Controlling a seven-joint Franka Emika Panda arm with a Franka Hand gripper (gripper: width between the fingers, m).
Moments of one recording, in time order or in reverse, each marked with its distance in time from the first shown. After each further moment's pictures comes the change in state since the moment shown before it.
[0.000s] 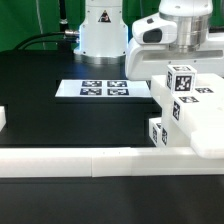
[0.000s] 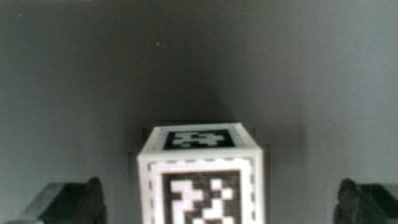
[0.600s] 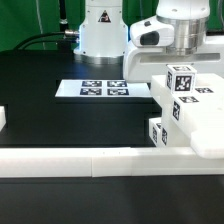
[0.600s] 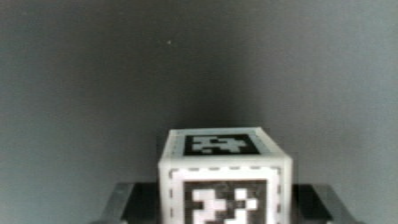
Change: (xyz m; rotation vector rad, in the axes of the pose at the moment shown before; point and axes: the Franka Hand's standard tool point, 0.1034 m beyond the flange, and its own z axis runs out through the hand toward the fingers) arm 0.002 0.003 -0.003 0.002 0.004 0.006
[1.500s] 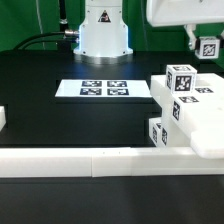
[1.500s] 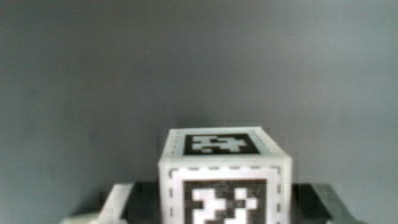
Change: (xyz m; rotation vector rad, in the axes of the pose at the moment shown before) arm 0.050 -0.041 -0.121 0.047 -0.023 0.027
